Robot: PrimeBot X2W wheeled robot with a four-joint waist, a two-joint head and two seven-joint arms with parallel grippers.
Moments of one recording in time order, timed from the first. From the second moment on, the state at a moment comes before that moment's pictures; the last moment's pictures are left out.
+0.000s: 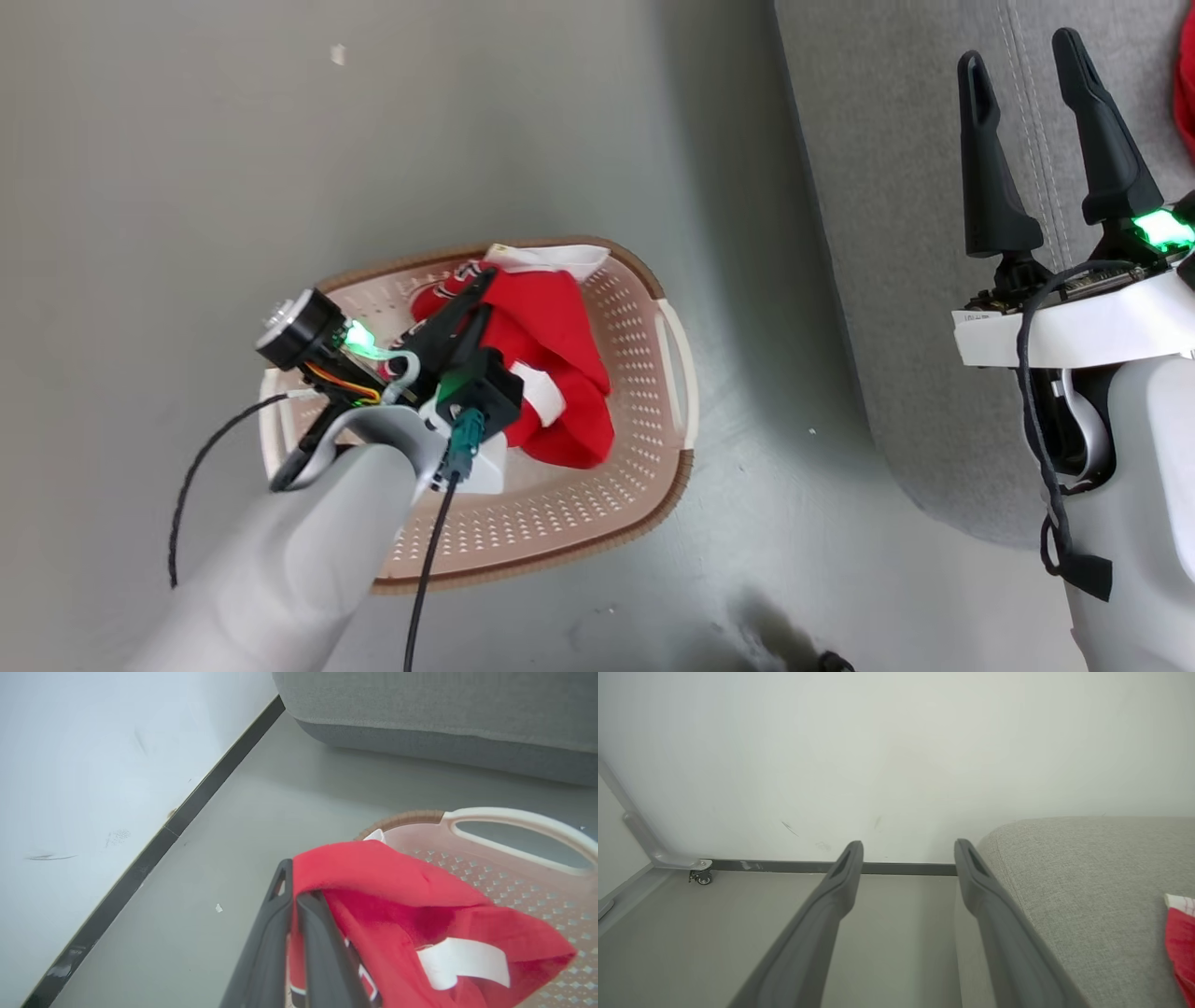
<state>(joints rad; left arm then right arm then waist) -0.76 0.12 -0.71 0.67 0.12 0.18 -0.25 -0.48 -0.07 0.00 -0.06 0.14 0.13 -0.25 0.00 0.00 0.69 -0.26</state>
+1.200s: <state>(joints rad) -0.60 0.17 -0.67 0.29 -0.03 0.15 -0.25 -0.32 -0.16 0.09 0.07 0.12 0.13 -0.25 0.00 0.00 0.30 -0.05</state>
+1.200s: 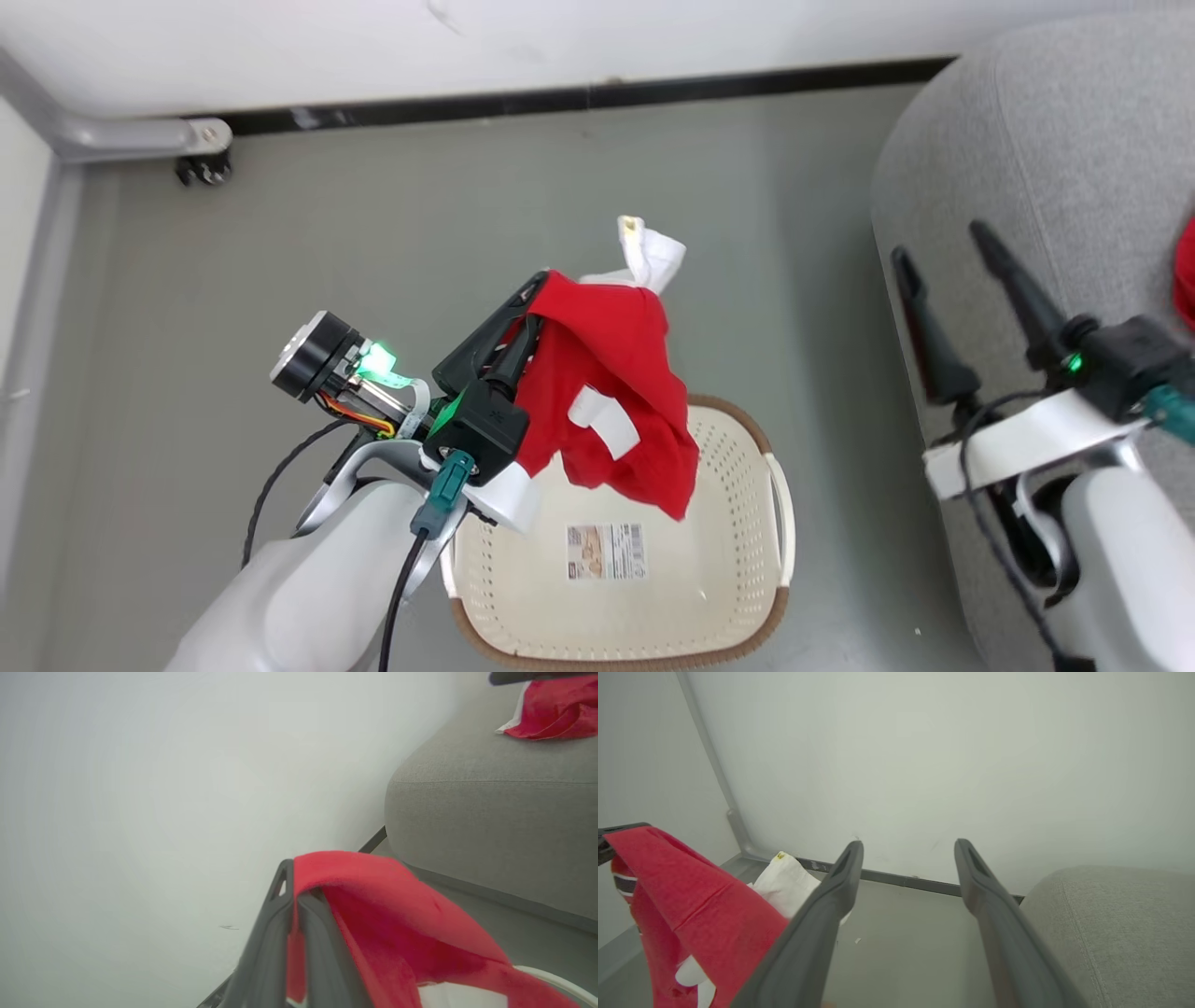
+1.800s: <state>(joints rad) -0.60 0.18 -0.67 0.24 -0.09 0.07 -0.25 -0.21 -0.20 0.39 0.14 0.21 0.13 -0.25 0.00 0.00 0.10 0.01</state>
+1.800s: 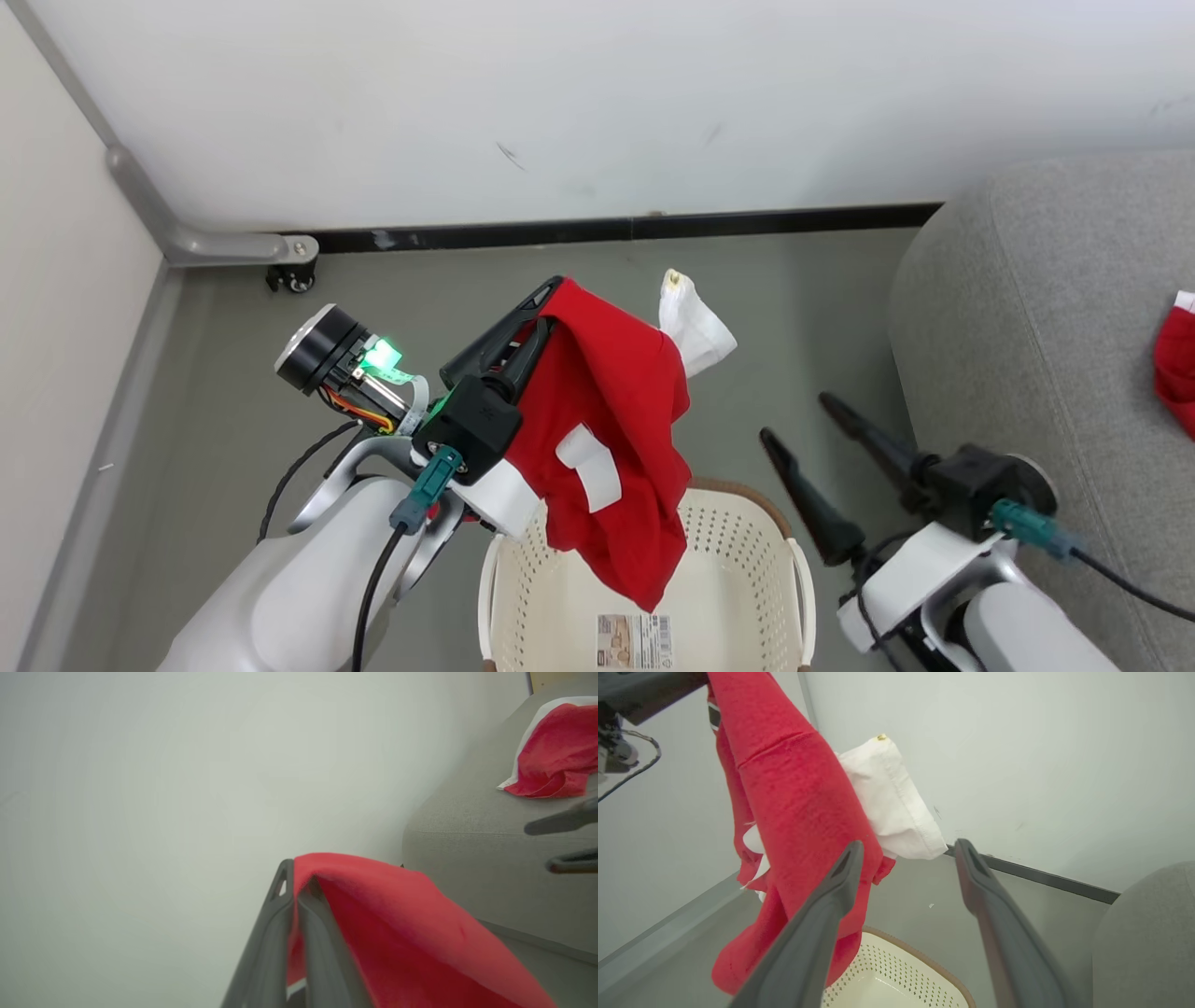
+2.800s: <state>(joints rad) -0.60 0.13 -0.71 0.19 -0.14 0.01 -0.18 -0.27 -0.17 0.66 0.27 0.40 0.13 -0.24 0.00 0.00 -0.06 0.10</state>
